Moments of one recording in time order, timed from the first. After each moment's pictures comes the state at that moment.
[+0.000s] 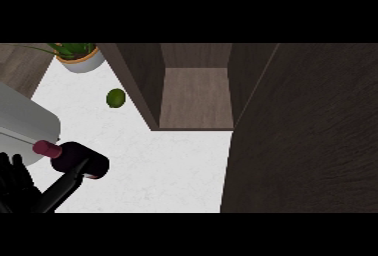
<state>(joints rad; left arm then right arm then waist) 0.25 0.02 -0.05 -1.96 0.11 0.82 -0.08 -0.03 -0.10 0.16 -2.50 -0.05 0.02 0.61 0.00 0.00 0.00</state>
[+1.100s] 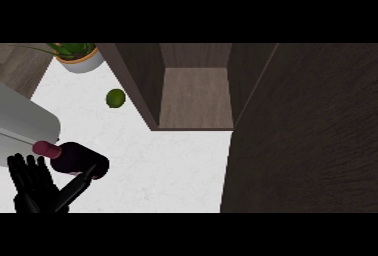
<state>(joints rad) 0.21 0.00 0.09 -1.58 0.39 0.56 -0.43 -0.07 -0.09 0.14 -2.49 -0.06 0.03 0.64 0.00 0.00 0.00</state>
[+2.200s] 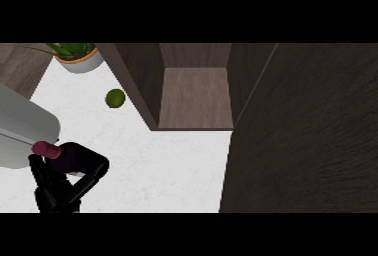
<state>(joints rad) 0.09 0.01 0.17 -1.25 0.49 0.43 -0.61 -0.09 -0.09 0.16 -2.50 -0.05 0.02 0.67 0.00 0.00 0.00</state>
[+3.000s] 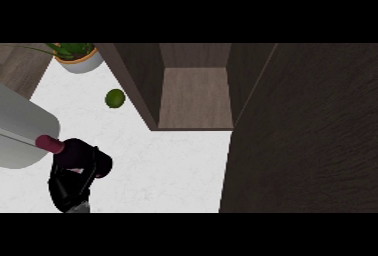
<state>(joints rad) -0.03 0.03 0.20 -1.03 0.56 0.25 -0.75 -0.08 -0.08 0.17 -2.49 -0.05 0.02 0.66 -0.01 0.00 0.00</state>
